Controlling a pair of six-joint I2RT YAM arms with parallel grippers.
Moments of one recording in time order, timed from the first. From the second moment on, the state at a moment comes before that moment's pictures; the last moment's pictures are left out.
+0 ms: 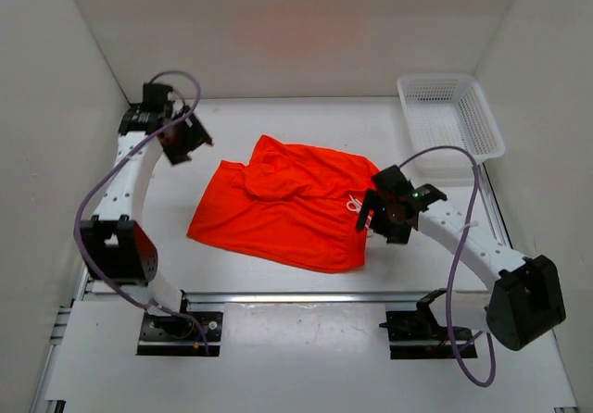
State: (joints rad) left arm 0.05 1.51 1.41 -0.89 0.08 -0.60; right arm 0.55 1.21 0.79 -0.85 0.05 0.79
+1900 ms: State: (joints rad) left arm -0.18 2.37 2.51 -0.91 0.07 -0.38; right arm 0.29 1.99 1.64 -0.70 0.04 0.45
